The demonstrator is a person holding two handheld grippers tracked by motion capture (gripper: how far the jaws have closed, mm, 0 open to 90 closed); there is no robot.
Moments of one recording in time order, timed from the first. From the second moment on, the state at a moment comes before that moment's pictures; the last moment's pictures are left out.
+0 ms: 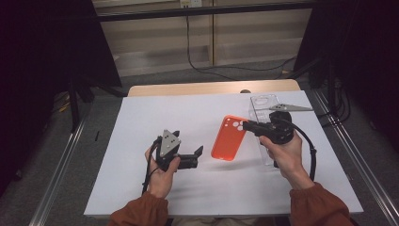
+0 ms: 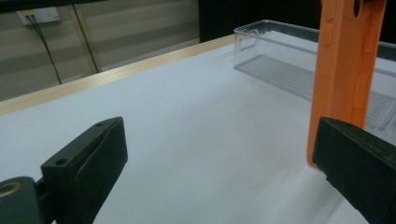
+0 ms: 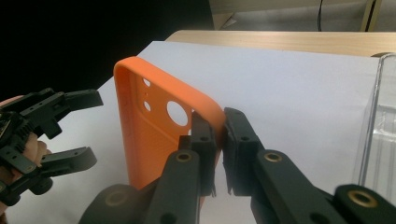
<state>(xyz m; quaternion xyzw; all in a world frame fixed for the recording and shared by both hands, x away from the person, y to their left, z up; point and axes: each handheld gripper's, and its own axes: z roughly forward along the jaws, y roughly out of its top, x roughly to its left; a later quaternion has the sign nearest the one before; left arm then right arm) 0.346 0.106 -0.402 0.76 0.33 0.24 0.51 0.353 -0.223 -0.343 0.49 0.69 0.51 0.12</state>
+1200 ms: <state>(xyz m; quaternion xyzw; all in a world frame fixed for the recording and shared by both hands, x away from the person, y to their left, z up) 0.319 0.208 -0.413 0.69 0.36 0.28 0.56 0.363 -0.251 -0.319 0.48 0.68 0.51 0.20</state>
